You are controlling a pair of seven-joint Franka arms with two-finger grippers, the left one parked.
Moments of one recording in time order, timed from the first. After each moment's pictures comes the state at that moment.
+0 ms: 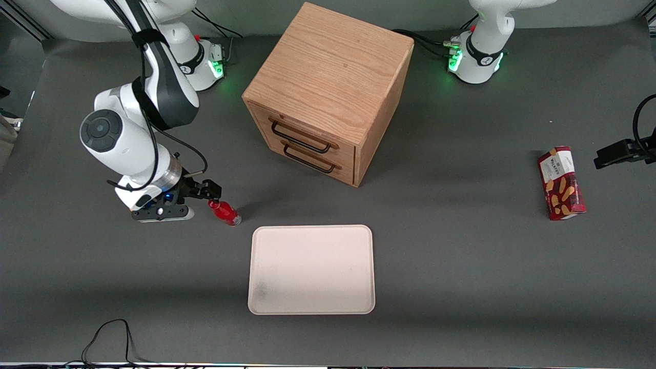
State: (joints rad) arm 0.33 0.20 -0.04 -1.91 0.03 2.17 0.25
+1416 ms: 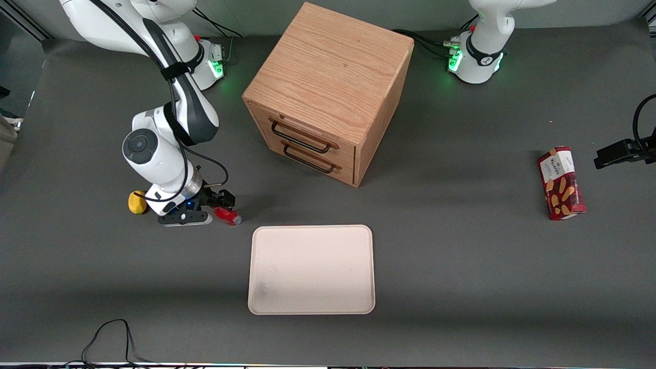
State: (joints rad) arm 0.33 0.28 -0.04 -2.05 0.03 2.44 0.25
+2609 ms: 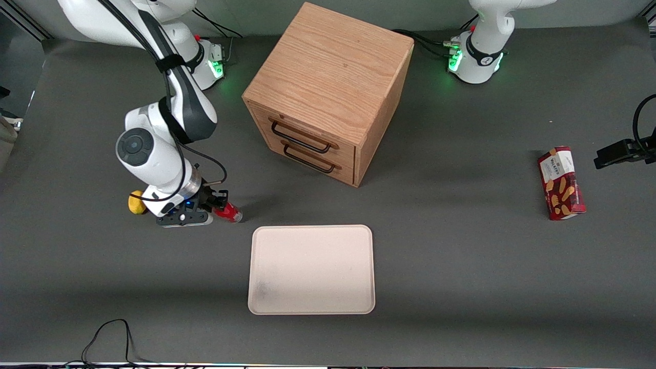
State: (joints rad) arm 0.33 0.27 -0.03 -1.91 0.03 2.21 0.25
